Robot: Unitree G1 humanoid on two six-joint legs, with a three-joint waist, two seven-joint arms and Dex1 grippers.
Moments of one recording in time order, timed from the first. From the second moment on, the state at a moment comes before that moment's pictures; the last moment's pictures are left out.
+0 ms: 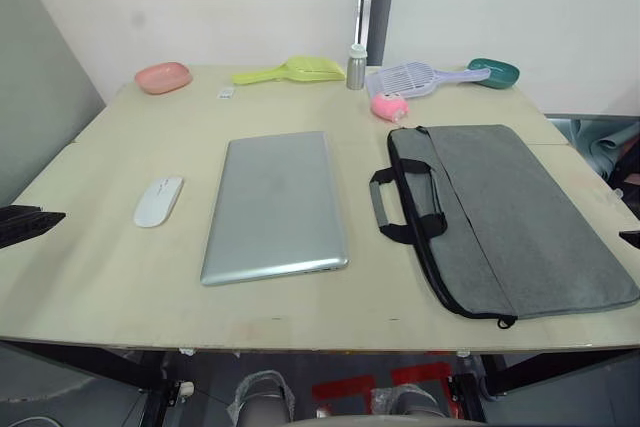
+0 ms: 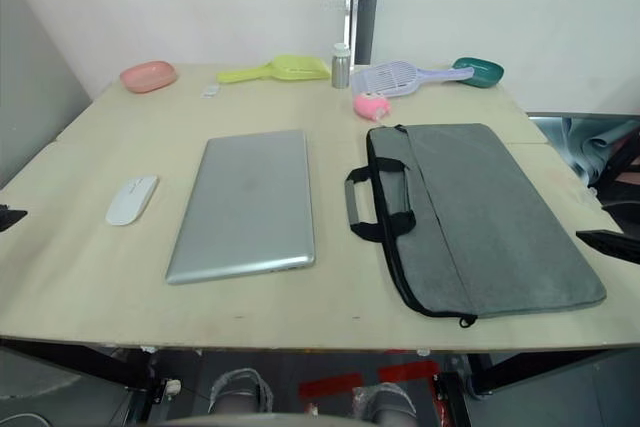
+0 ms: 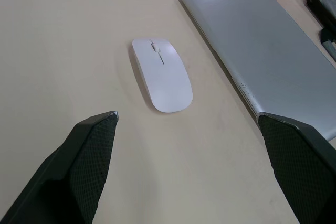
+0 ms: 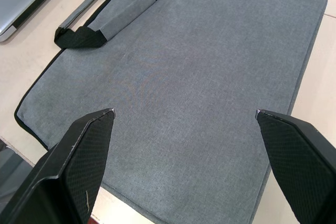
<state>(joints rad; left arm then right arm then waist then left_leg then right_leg) -0.19 1.29 0.54 0.79 -0.51 0.57 -1.46 0.17 -1.19 -0.82 0.16 0.50 0.65 1.41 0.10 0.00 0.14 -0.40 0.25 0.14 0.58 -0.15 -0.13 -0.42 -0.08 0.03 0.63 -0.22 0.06</state>
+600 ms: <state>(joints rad) -0.22 1.23 0.53 0.71 -0.52 0.62 -1.50 0.13 -1.17 -0.77 0.15 0.52 0.63 1.40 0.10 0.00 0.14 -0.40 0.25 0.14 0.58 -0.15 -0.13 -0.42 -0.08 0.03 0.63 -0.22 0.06</state>
